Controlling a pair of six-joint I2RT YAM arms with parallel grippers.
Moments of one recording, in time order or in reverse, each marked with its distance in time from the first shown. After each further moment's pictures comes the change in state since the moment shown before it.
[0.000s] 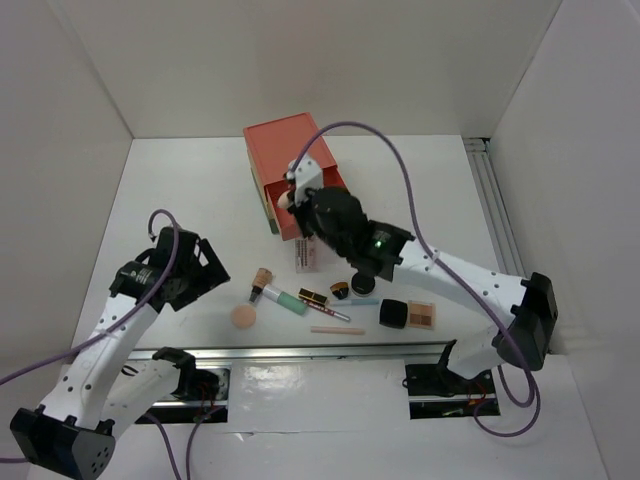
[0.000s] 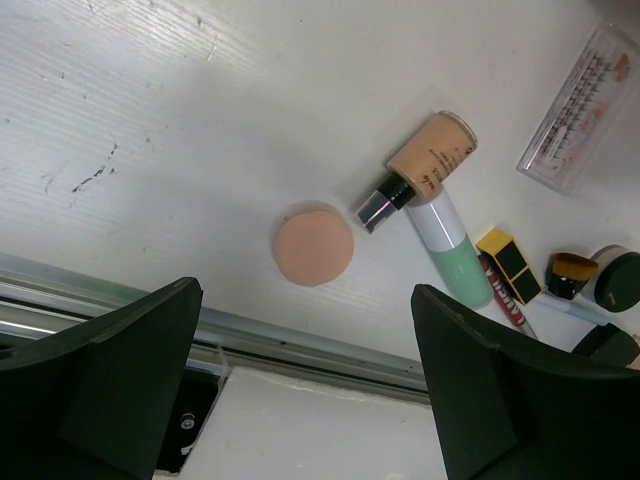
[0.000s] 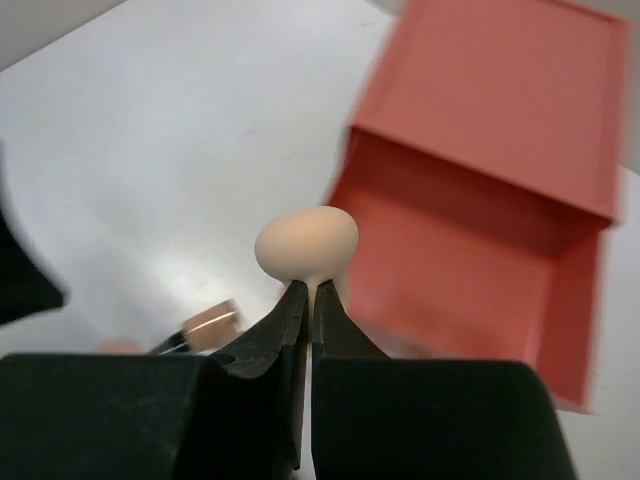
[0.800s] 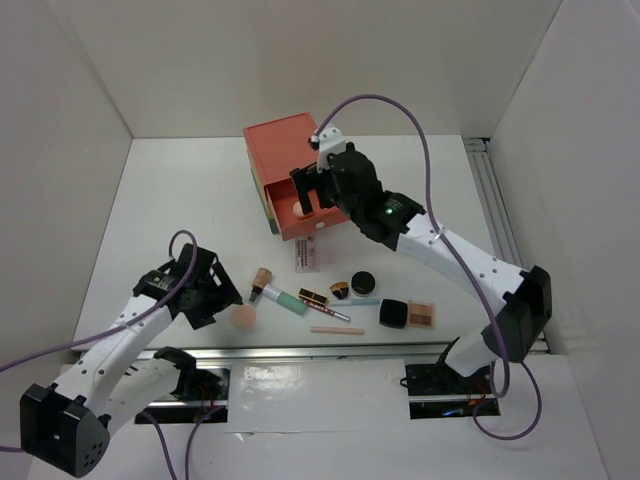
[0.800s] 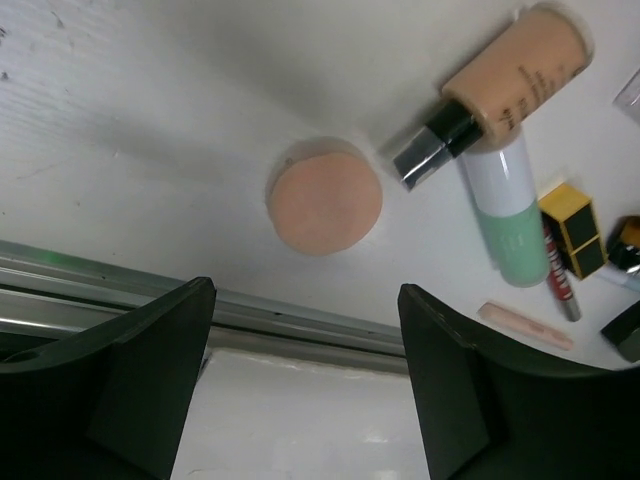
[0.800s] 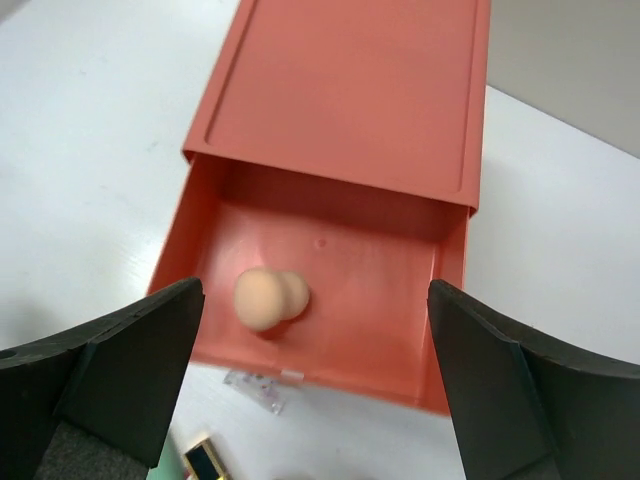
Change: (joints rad) left arm -0.057 0.048 -0.207 0.106 0.113 -0.111; right arm -0.268 0.093 0.159 -0.131 -0.077 0.029
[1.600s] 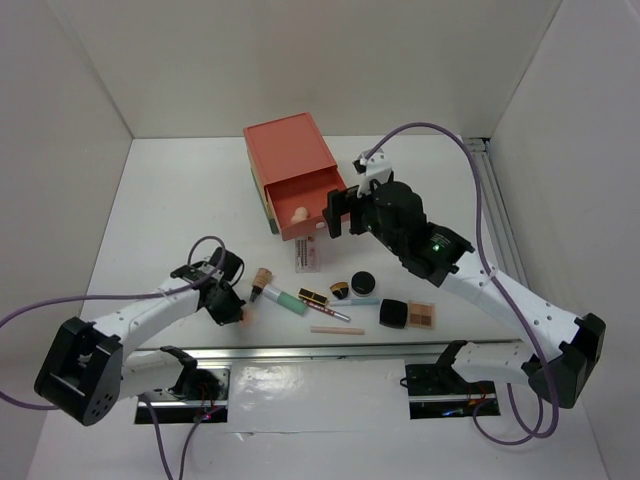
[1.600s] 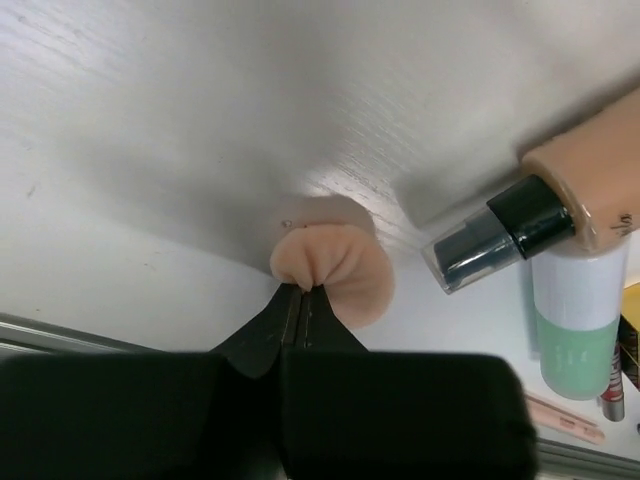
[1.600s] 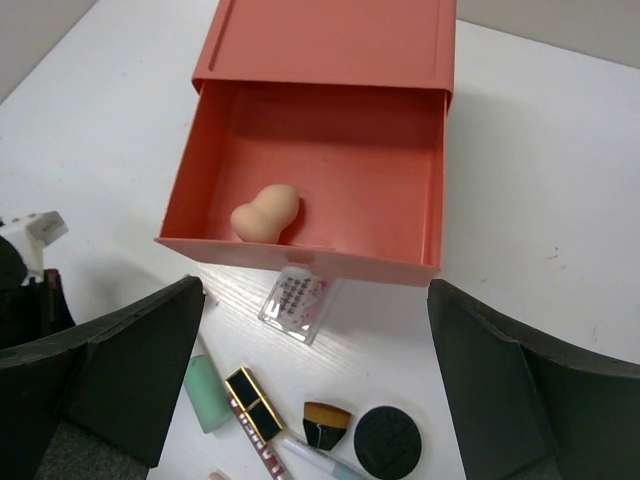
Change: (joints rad) left arm -0.117 0.303 -0.095 0.230 -0.051 -0.193; right arm 0.000 -0.356 -0.285 -0.015 -0.021 0.161
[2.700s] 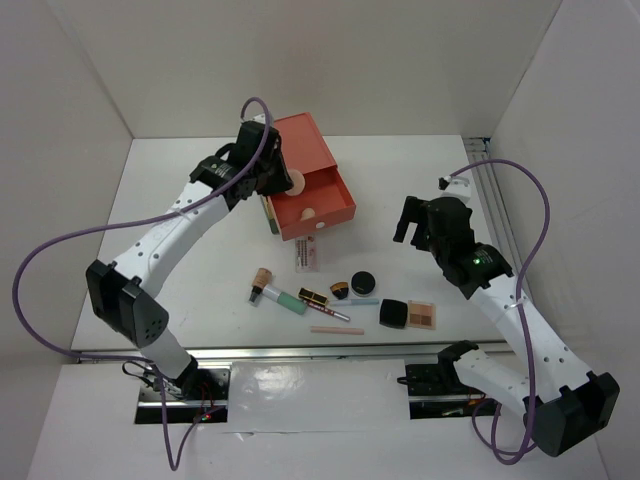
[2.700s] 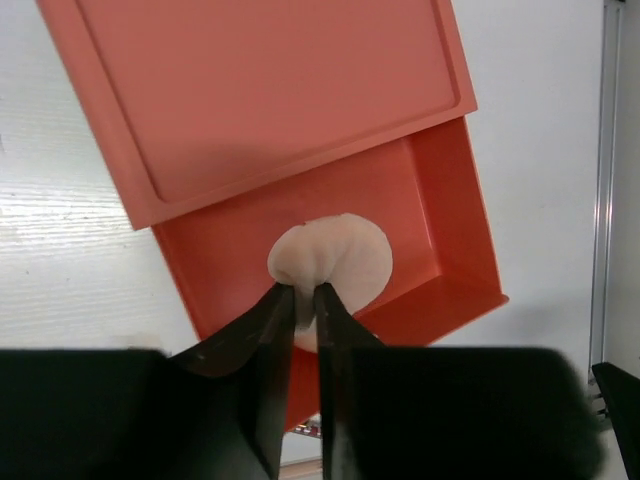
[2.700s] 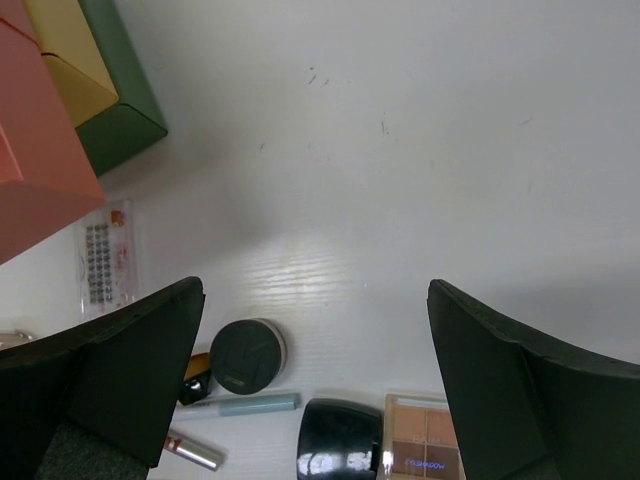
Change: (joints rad) left arm -0.074 0.415 1.125 -0.040 -0.077 0.469; right arm -0.397 -0.230 -0.248 -0.268 0.089 0.254
